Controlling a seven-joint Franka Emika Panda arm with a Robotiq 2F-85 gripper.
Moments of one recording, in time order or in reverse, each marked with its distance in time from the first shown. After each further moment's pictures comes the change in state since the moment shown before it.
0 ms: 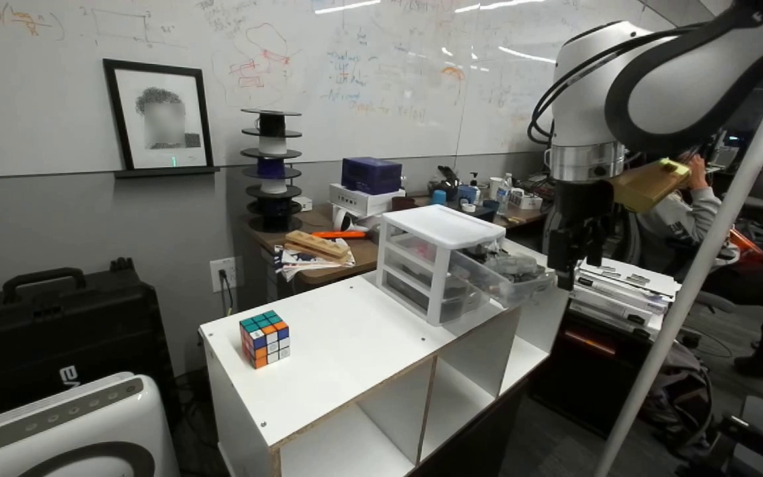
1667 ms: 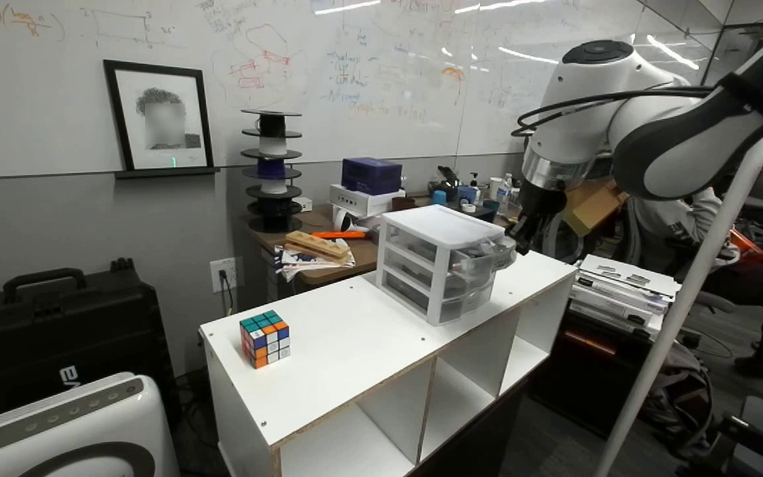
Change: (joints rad) arm 0.037 0.116 -0.102 0.055 -0.548 0.412 0.450
